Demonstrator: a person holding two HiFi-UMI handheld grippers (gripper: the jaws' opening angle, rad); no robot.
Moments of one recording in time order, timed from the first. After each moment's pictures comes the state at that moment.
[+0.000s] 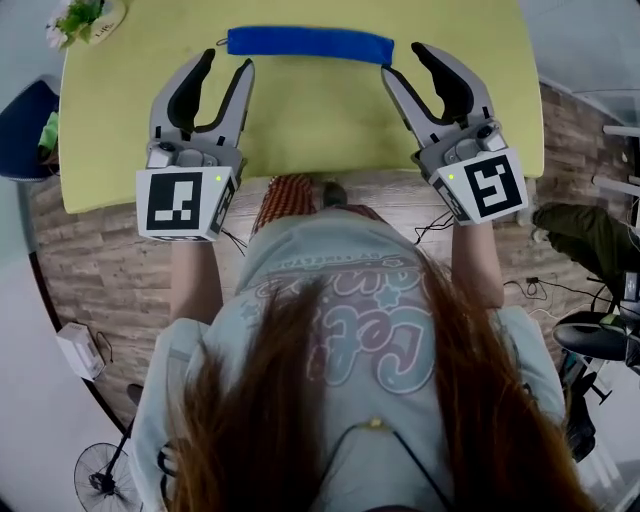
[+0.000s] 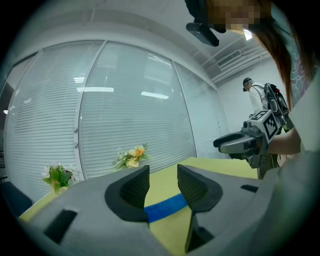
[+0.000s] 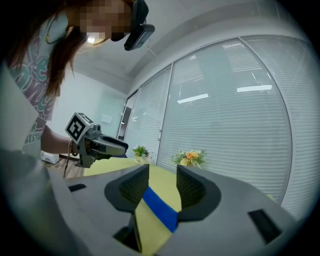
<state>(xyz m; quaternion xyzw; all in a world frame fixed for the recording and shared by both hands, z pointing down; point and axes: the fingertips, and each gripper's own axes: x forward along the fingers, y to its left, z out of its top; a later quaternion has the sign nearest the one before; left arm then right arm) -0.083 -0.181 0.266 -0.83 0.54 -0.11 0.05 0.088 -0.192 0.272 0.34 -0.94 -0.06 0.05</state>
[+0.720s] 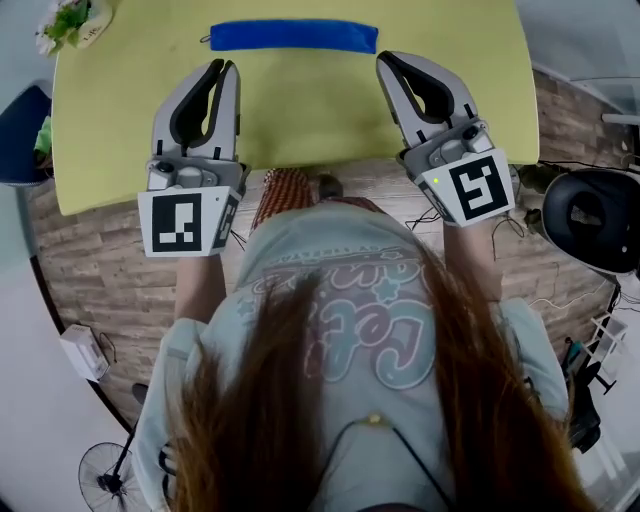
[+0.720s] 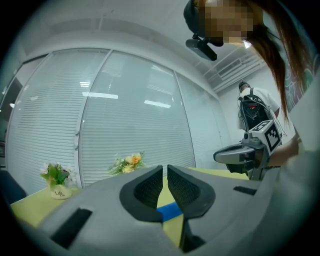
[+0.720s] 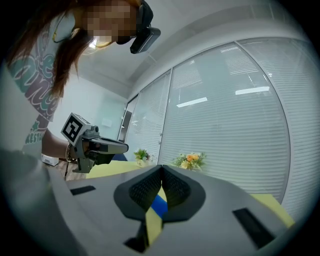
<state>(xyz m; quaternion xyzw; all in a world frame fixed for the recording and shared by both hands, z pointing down) -0.057 -0.158 0.256 -0.83 0.55 -0.05 0.06 0.094 -0.174 0.269 0.34 -0.94 -0.07 0.01</state>
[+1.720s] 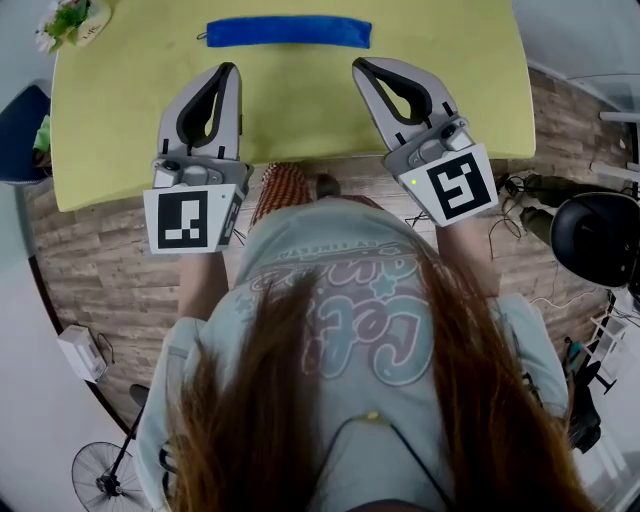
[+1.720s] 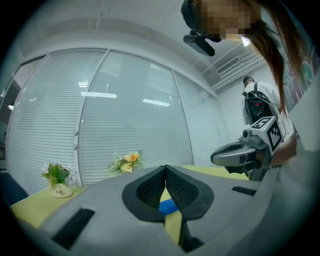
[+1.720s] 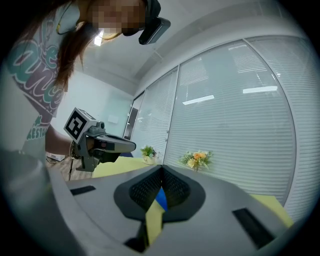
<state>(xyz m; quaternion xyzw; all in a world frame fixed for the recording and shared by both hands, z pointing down) -0.044 -0.148 0.262 -0.83 0.55 -0.06 0.06 0.078 -0.156 0.272 0.32 -0.94 -0.08 0.02</state>
